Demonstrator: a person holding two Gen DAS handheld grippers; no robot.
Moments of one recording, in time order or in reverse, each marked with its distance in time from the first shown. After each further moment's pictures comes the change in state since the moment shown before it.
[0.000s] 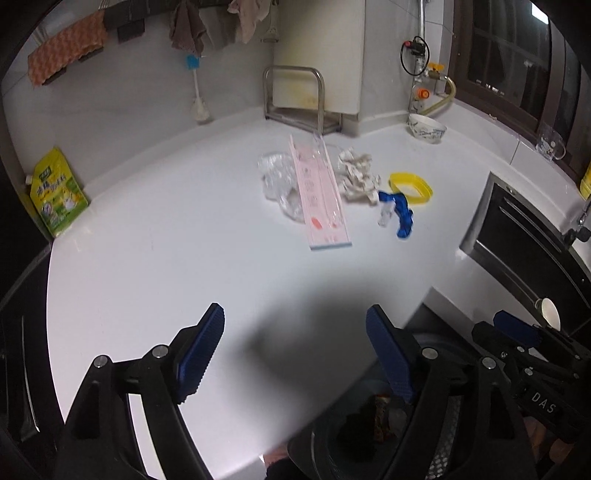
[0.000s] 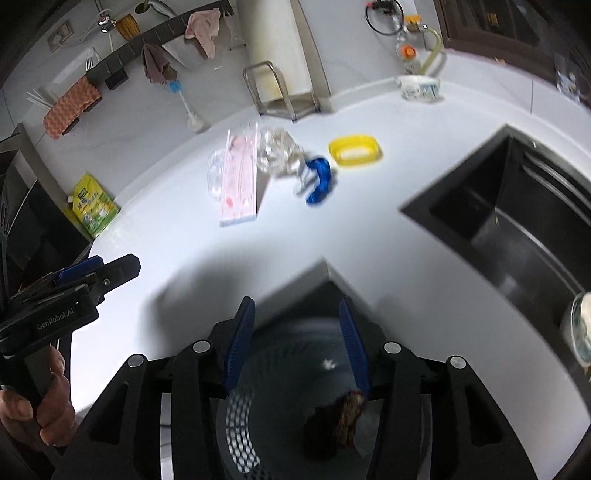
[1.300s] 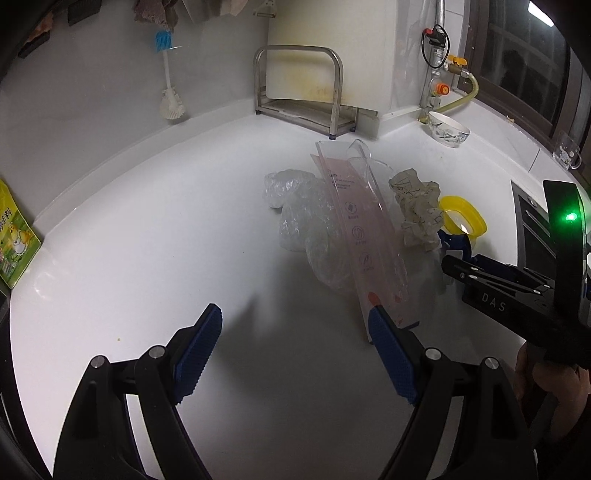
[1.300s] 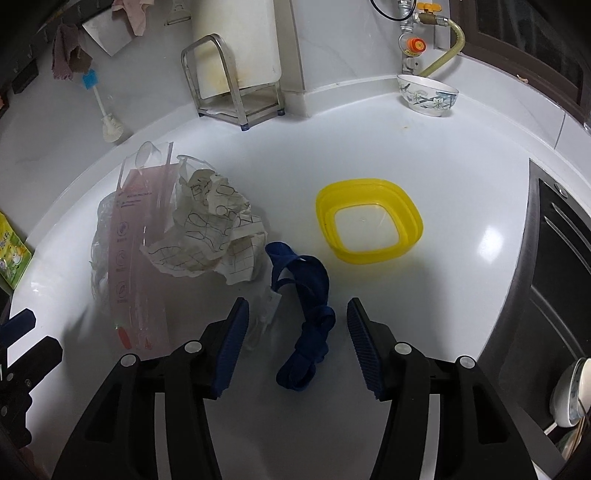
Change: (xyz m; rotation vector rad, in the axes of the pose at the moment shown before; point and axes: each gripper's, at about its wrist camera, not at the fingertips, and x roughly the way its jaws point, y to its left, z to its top) left arm 0.112 0.047 0.070 0.036 0.040 -0.086; right arm 0.162 -0.003 0.121 0.018 0.026 -0.221
